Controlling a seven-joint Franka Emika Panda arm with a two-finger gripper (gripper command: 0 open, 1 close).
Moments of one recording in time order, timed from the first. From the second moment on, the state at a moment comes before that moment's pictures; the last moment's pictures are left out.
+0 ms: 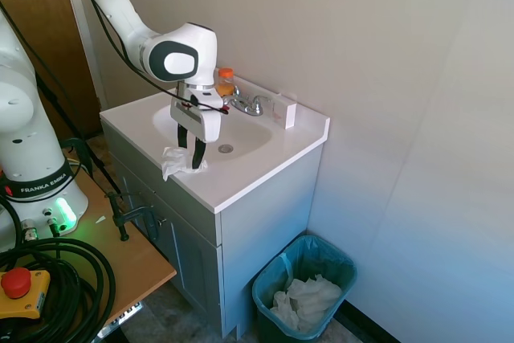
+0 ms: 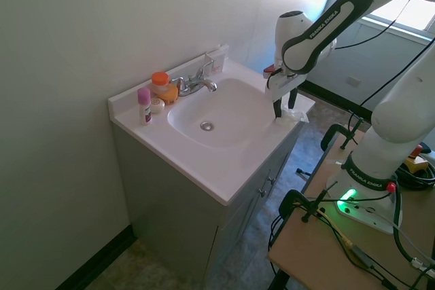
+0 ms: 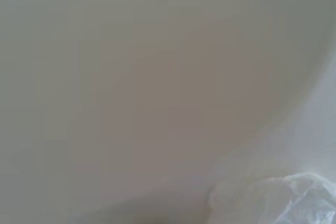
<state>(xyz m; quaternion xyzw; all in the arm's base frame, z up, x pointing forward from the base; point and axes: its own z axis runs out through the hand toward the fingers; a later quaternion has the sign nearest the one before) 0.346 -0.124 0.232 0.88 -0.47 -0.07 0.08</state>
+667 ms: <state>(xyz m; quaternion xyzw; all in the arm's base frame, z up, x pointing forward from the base) 0.349 -0.122 0.231 0.88 -0.46 -0.07 0.06</state>
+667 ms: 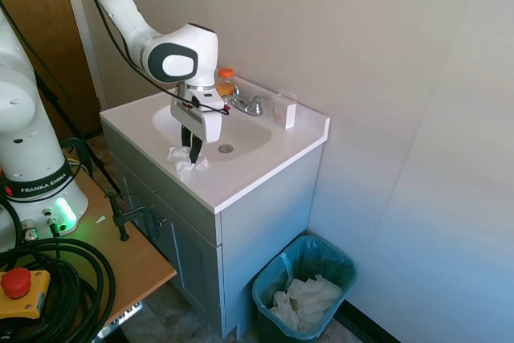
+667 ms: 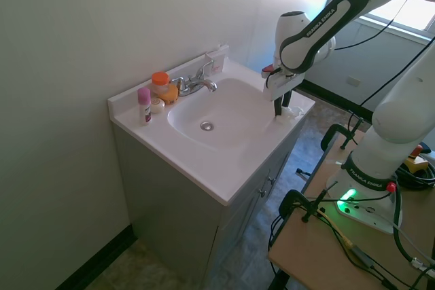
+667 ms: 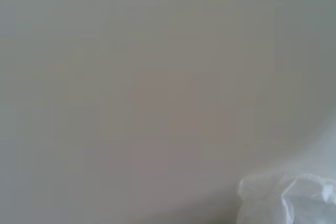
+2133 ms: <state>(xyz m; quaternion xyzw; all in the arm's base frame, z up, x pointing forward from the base) 0.433 -0.437 0.339 0.65 -0.75 0.11 -0.07</state>
